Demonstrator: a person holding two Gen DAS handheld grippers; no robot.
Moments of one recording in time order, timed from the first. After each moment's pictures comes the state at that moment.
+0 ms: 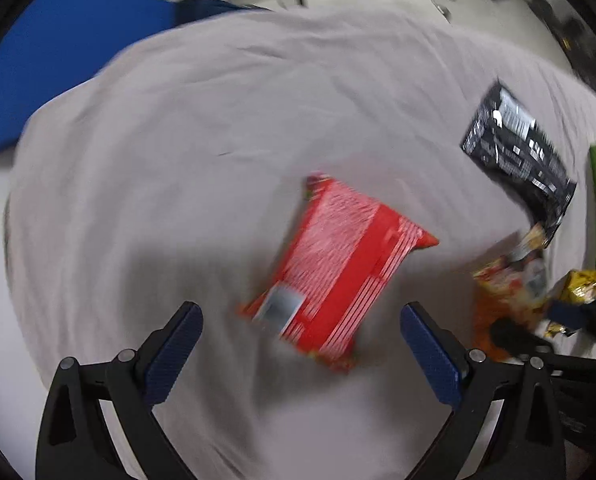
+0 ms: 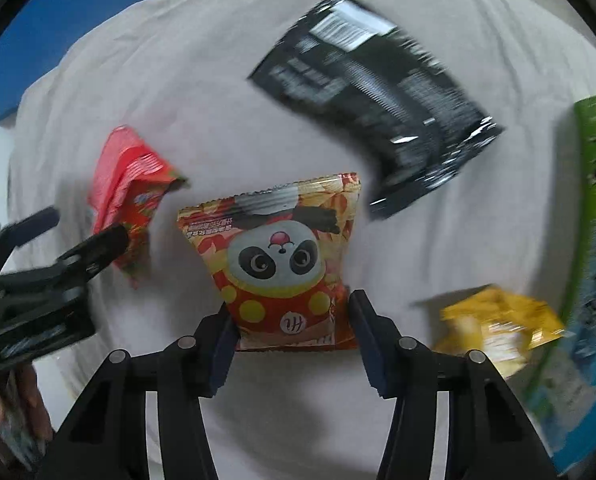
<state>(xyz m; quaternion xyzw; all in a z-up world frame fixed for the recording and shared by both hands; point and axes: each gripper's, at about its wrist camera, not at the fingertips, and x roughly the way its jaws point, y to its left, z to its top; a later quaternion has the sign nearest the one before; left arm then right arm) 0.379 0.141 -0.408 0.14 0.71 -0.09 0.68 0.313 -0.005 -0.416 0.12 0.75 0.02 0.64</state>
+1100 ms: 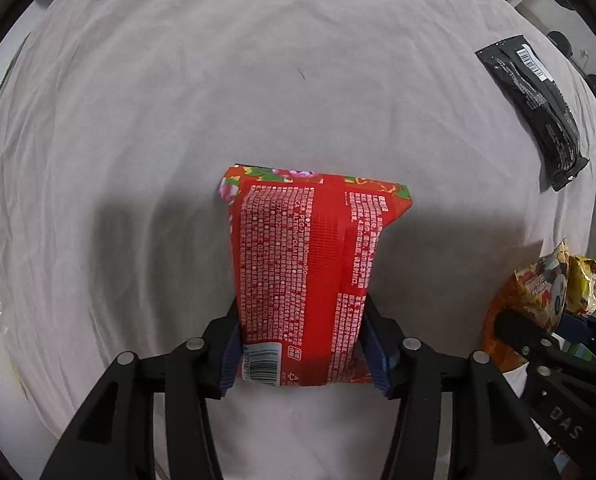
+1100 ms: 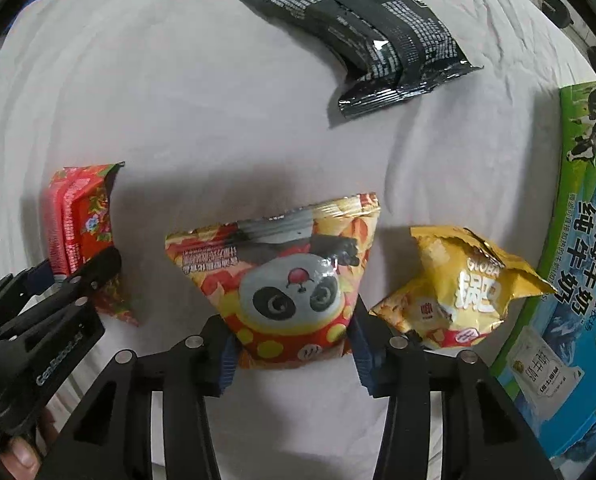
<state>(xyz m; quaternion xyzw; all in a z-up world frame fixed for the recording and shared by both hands) 0.246 0.134 -0.430 -0.01 0.74 0.01 0.68 0.276 0.054 -0.457 0.01 0.78 0.02 0.62</state>
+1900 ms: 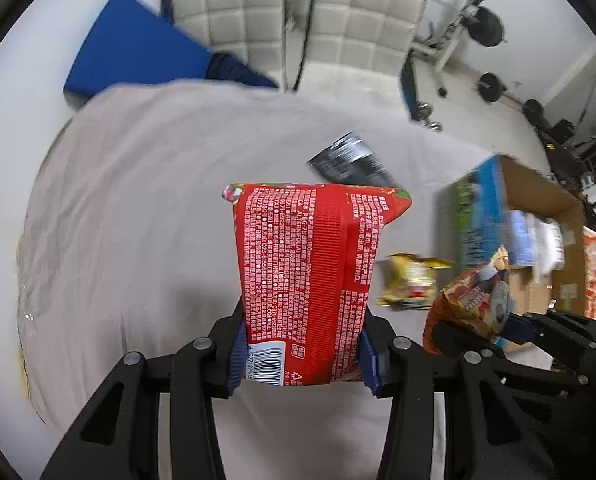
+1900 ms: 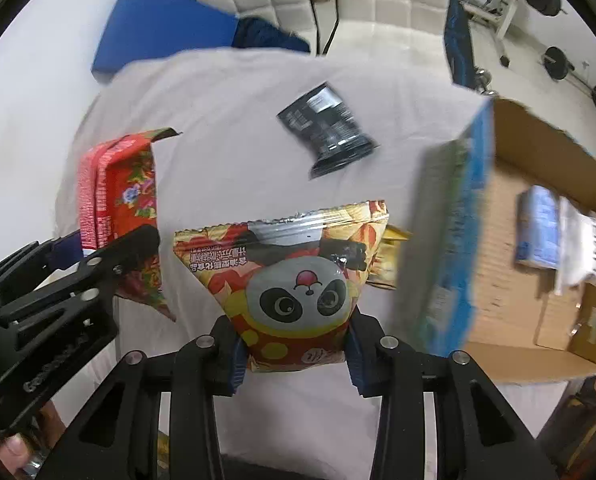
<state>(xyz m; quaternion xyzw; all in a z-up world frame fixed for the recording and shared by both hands) 0.189 0.064 -0.224 -0.01 0.60 -0.06 0.80 0.206 -0.044 -0.295 0.03 0.66 0.10 0.74</state>
